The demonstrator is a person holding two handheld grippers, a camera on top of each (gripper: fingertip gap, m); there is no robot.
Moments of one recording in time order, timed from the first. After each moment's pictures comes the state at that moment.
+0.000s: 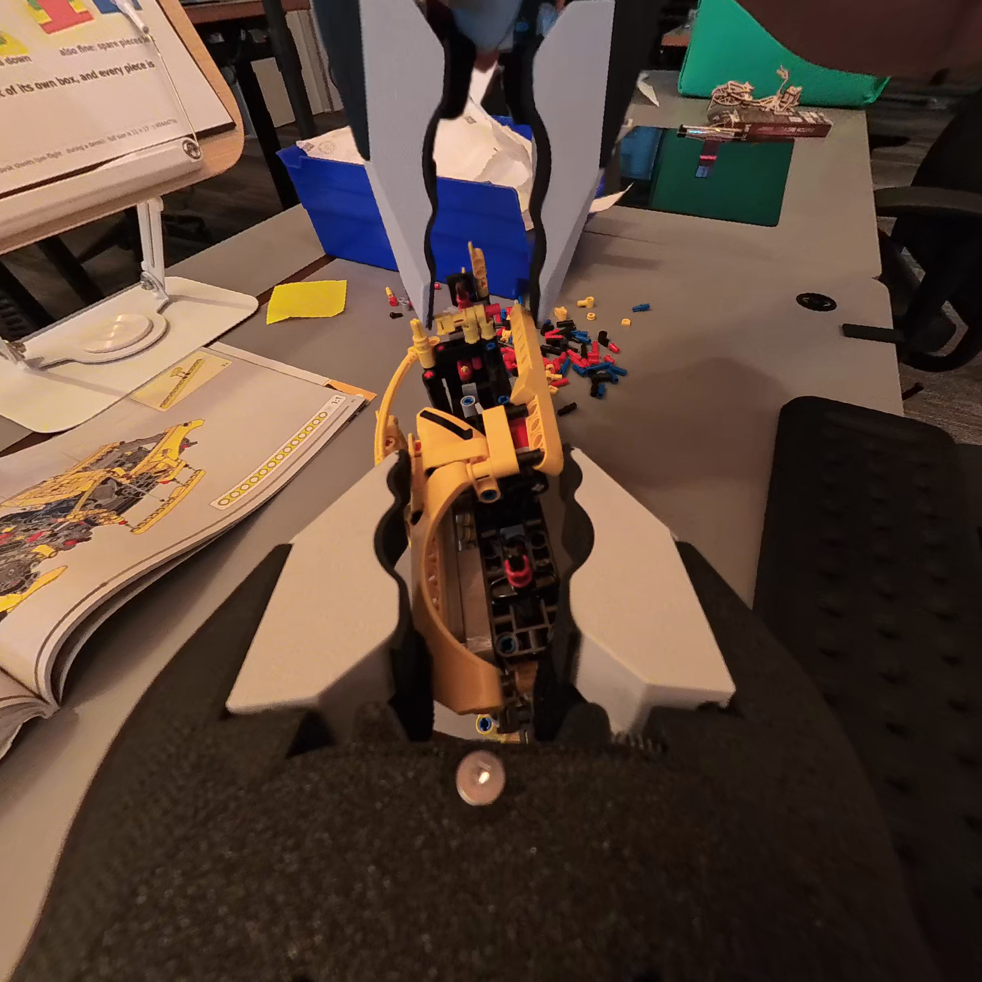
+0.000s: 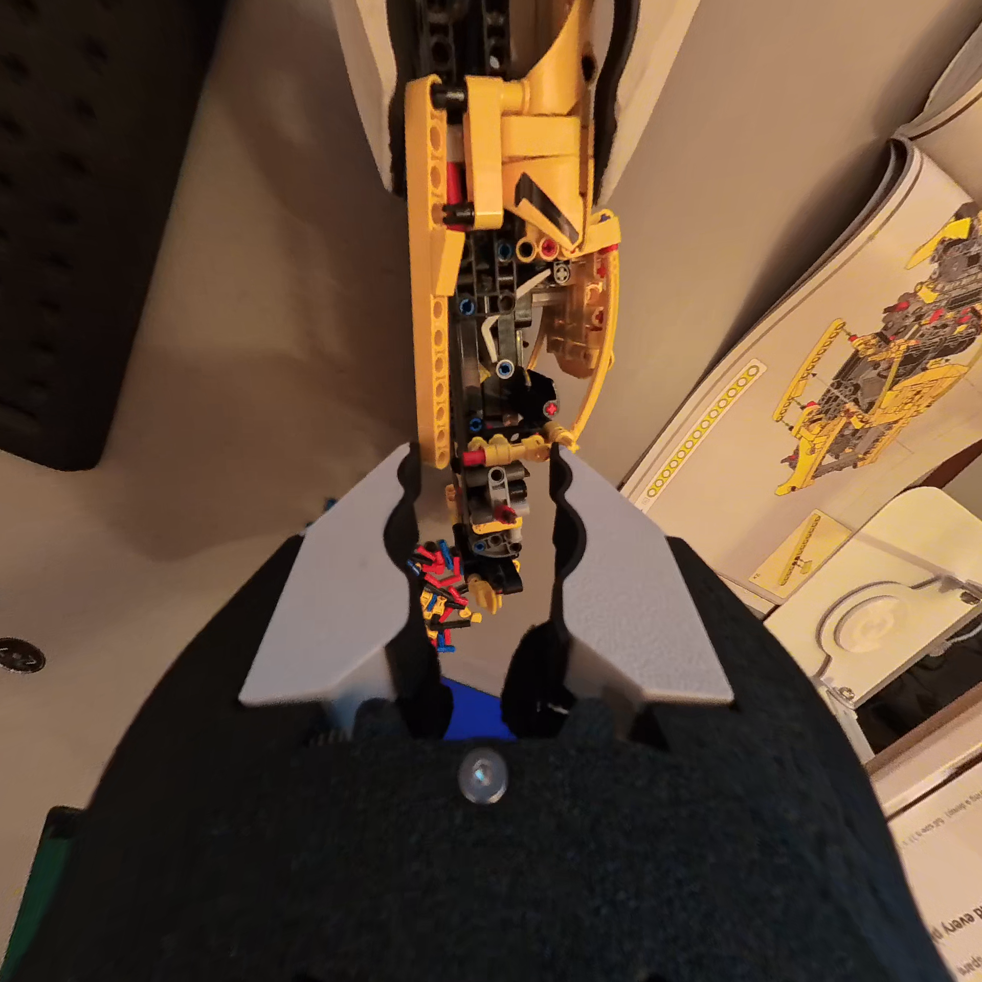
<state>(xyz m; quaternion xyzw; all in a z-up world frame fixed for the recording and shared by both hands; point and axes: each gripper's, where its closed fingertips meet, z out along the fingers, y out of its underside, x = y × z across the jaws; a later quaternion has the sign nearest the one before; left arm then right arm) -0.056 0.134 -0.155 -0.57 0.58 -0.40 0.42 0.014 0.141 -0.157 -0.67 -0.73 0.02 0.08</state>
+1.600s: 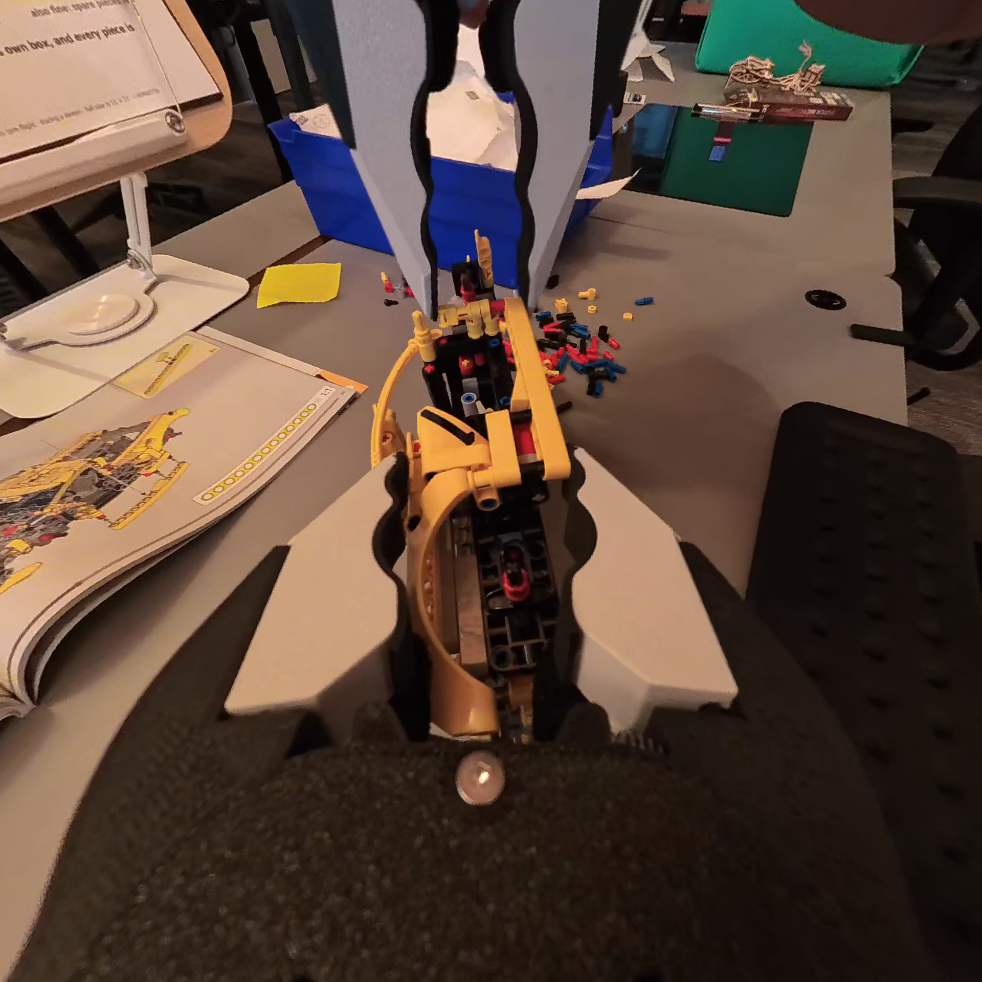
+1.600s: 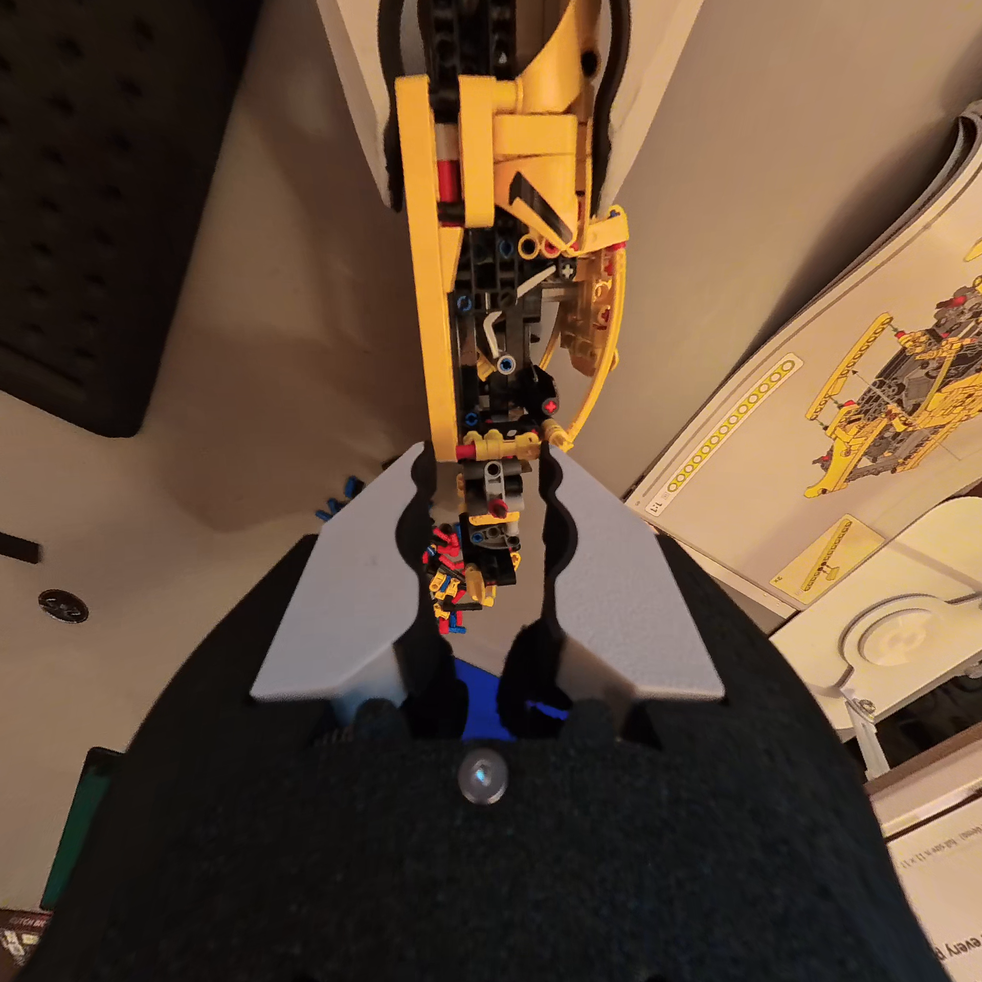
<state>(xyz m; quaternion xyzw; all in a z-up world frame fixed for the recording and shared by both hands) -0.047 0.128 -0.158 -0.59 0.58 -0.39 0.41 0.020 0.136 -0.153 -0.67 -0.74 0.04 0.04</state>
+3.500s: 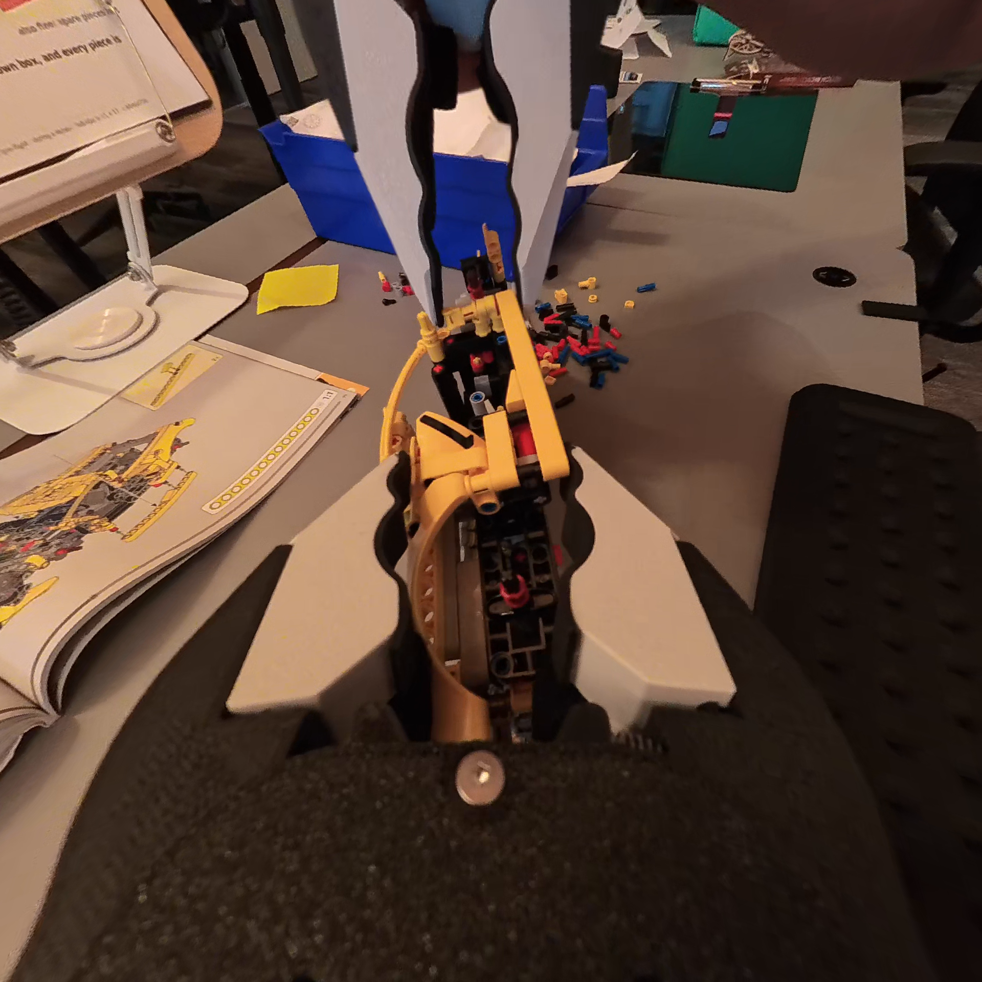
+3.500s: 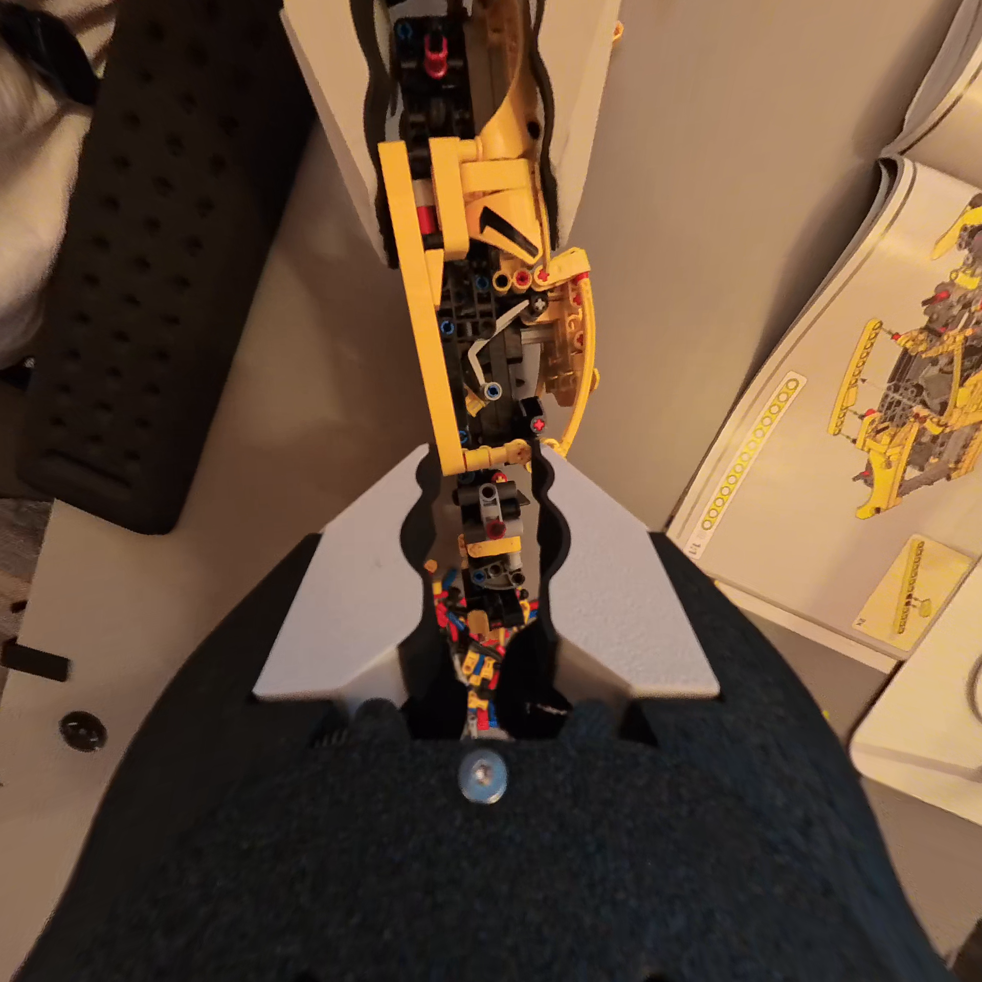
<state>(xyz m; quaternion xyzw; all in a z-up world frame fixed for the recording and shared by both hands) -0.046 0.127 -0.159 -0.58 0.60 -0.38 0.41 0.014 0.133 -0.155 -0.71 -0.68 0.15 0.13</state>
